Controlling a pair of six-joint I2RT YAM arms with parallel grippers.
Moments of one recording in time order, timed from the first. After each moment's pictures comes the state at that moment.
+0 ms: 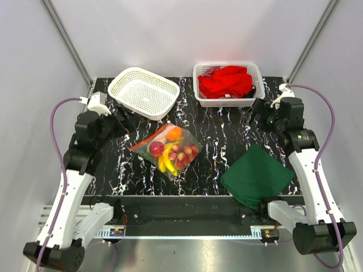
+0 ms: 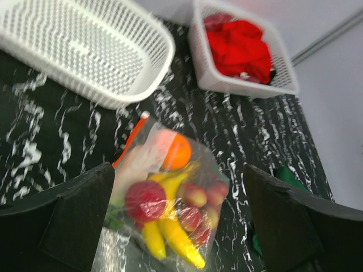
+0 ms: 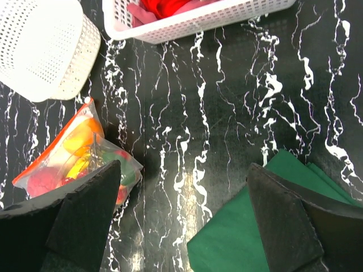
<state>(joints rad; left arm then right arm) -0.22 0.80 0.99 -0.48 0.12 -0.51 0.08 1.02 1.11 -0.61 -0.14 0.39</state>
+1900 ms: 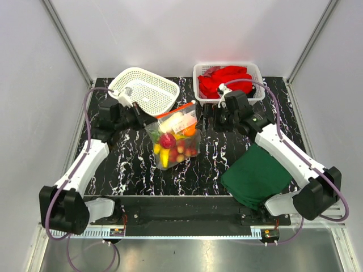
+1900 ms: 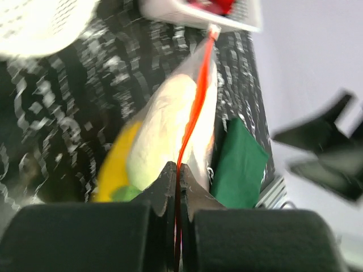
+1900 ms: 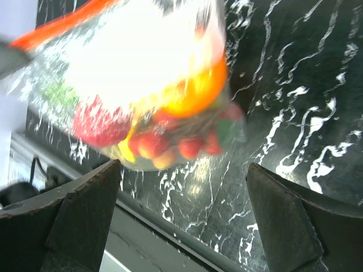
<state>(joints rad) -0.15 1.21 0.89 -0.13 0.57 -0.67 0.54 1.36 1.24 -0.56 -0.21 0.50</state>
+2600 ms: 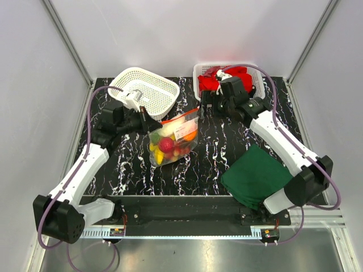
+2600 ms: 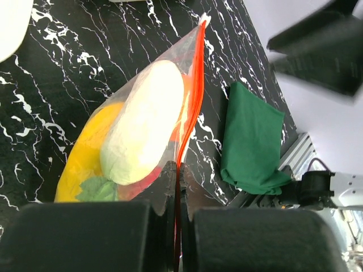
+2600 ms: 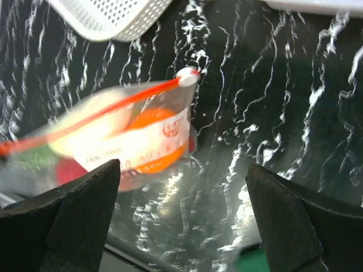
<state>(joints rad) -0.28 1.12 0.95 -0.26 0.57 -0.46 0.54 1.49 1.47 -0.64 -0.06 0.38</state>
